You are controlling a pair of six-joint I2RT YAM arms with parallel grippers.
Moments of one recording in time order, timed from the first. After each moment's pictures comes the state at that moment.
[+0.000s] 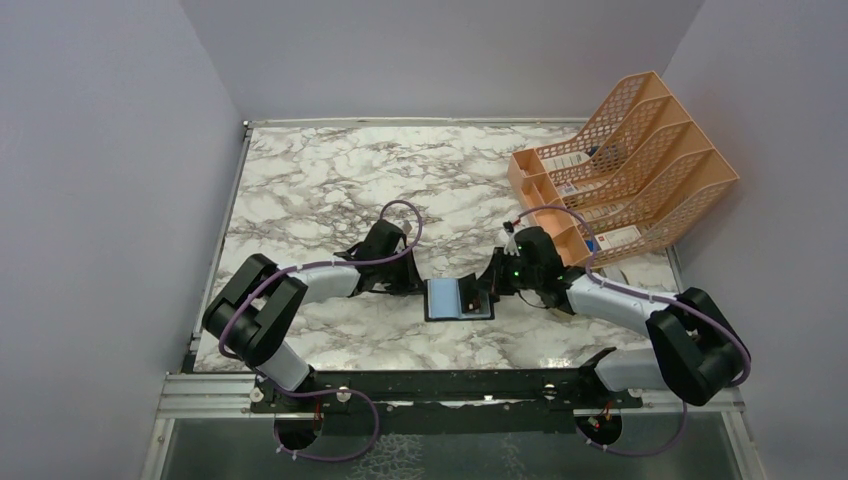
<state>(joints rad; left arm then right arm) -0.61 1.58 0.66 0.02 0.30 -0.74 0.58 1.32 0.51 0.08 -0.26 0.62</state>
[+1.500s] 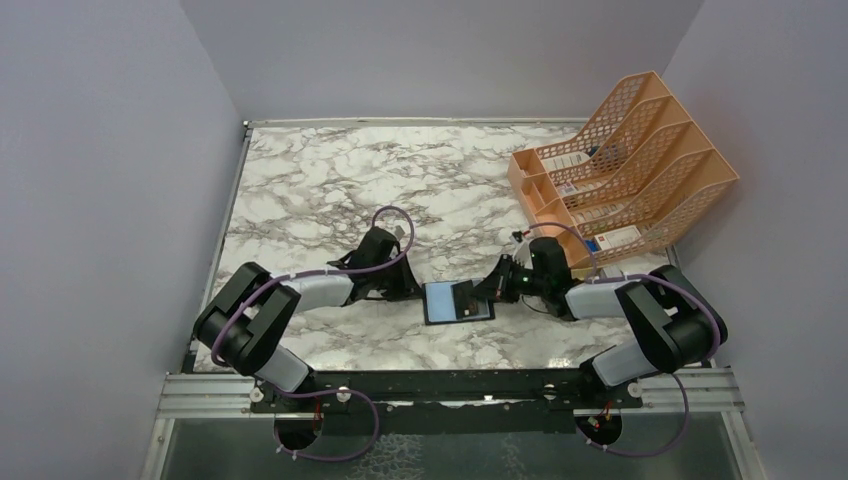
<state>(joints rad) -0.61 1.52 0.58 0.07 0.31 -0.81 0.44 1.49 0.34 0.51 -0.56 0.80</state>
